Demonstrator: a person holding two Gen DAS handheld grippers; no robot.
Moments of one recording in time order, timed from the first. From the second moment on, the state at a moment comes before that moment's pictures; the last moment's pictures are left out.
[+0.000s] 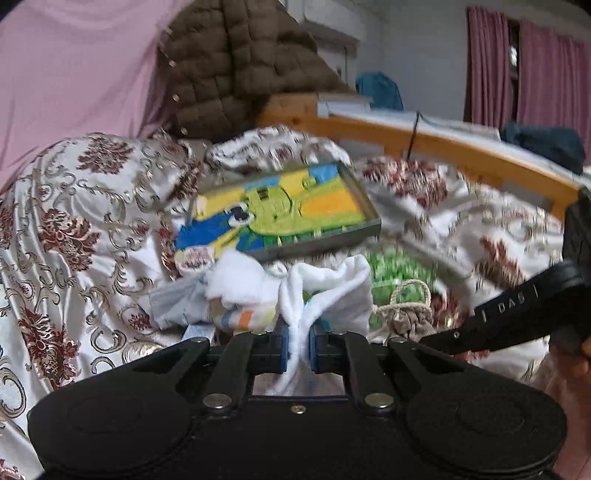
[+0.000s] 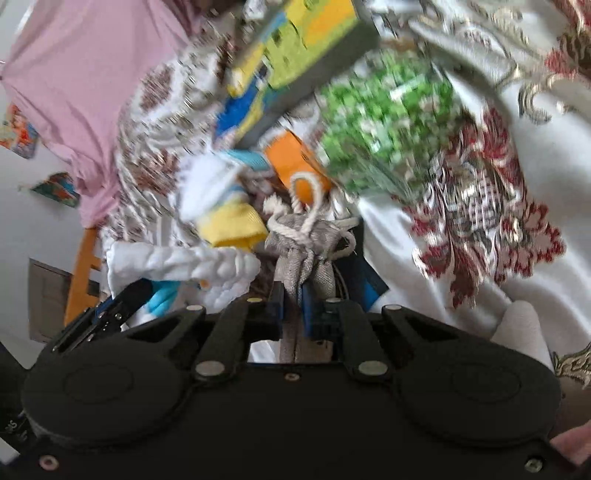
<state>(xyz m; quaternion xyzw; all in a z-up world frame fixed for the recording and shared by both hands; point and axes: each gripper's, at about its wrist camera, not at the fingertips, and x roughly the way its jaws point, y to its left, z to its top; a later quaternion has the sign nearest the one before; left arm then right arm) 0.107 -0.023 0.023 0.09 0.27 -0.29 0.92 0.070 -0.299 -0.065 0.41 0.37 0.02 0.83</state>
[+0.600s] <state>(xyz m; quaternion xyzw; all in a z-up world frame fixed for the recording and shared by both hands) 0.121 -0.005 0.050 -0.02 0.21 -0.22 0.95 0.060 -0.312 -0.001 0.38 0.25 0.05 0.89</state>
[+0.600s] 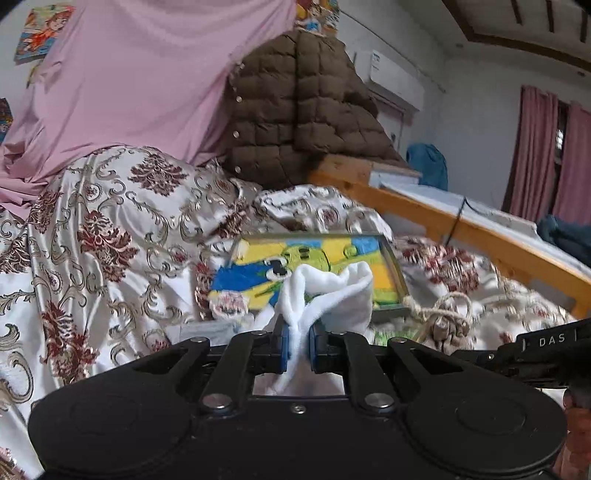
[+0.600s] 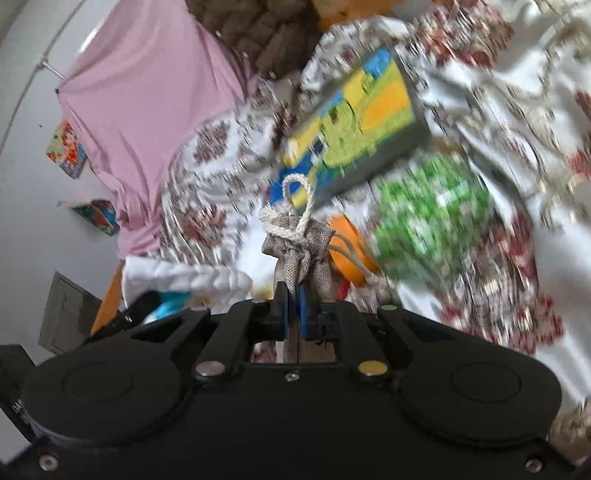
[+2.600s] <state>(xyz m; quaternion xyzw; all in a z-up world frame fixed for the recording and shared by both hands) 0.311 -0.199 0.001 -0.03 0.32 -0.16 0.93 0.230 -0.459 0.042 0.25 0.20 -0.12 0.94</state>
